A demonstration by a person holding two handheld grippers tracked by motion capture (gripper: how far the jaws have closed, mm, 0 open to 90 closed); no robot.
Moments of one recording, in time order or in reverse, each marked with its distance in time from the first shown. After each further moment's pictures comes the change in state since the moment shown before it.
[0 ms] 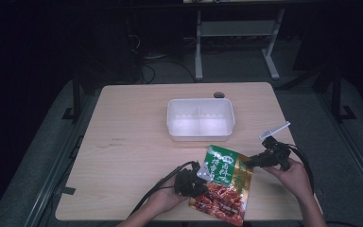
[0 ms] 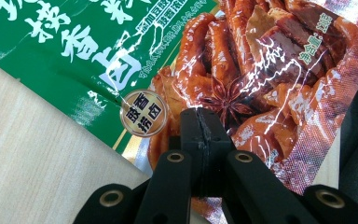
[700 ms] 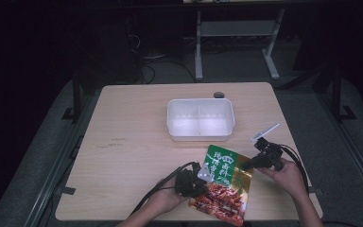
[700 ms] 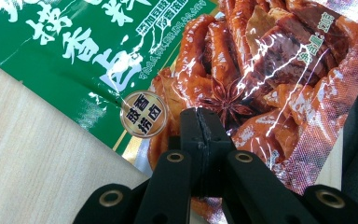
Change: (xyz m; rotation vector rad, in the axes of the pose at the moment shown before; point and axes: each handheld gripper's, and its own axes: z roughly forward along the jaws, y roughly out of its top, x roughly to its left) left arm -0.002 0.000 0.000 0.000 0.012 0.007; right arm 0.002 0.007 0.020 0.085 0.040 0.004
